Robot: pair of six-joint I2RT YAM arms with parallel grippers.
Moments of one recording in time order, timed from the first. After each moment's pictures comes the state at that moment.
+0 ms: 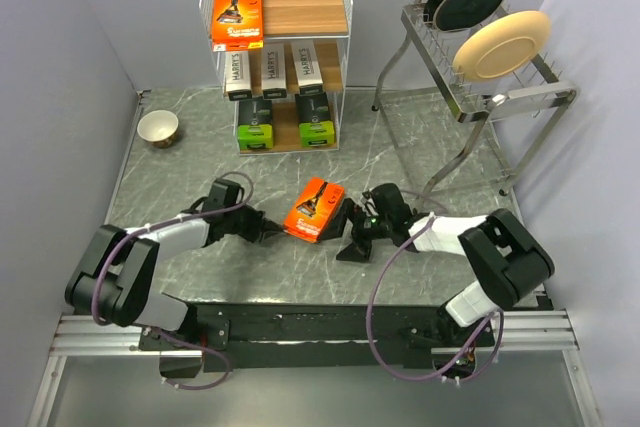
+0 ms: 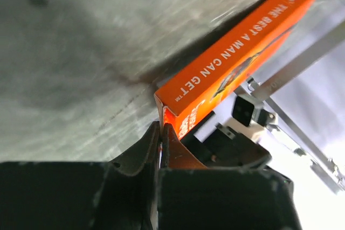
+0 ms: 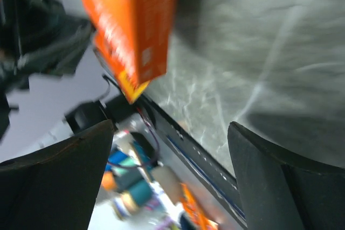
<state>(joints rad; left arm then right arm) -0.36 1.41 0.53 -0.02 0.43 -1.53 0.55 1.52 0.54 0.18 -0.63 1.14</state>
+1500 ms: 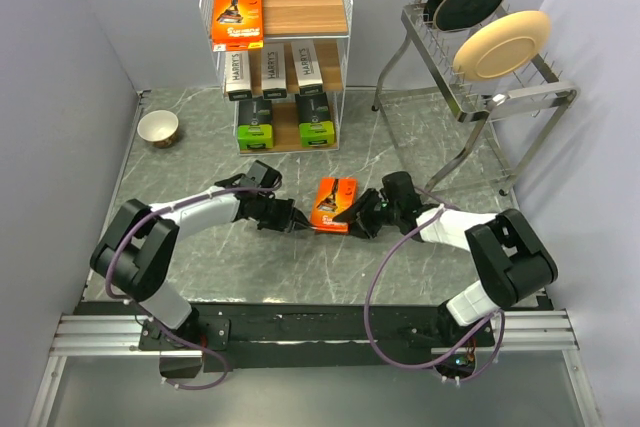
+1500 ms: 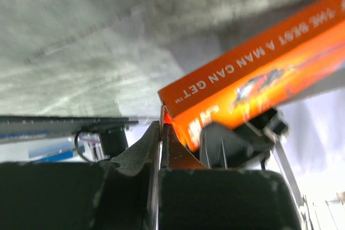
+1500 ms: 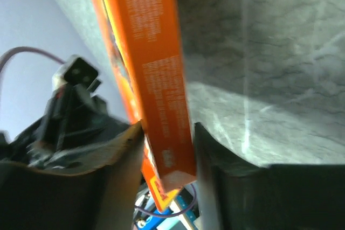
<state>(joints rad) -0.57 1.59 0.89 -0.38 0.46 -1.88 0.44 1.51 0.59 0.14 -0.49 1.31</state>
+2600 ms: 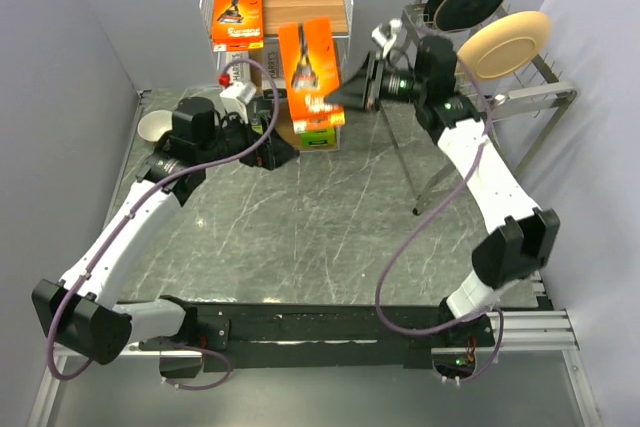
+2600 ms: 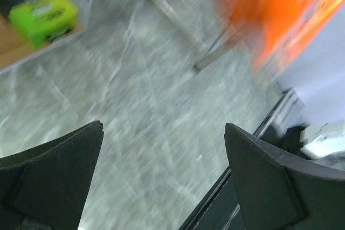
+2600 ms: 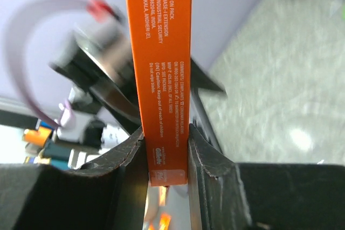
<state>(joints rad) -0.39 1.22 1.24 -0.32 0.51 -0.38 0.31 1.60 1.66 -0.22 -0.99 0.86</state>
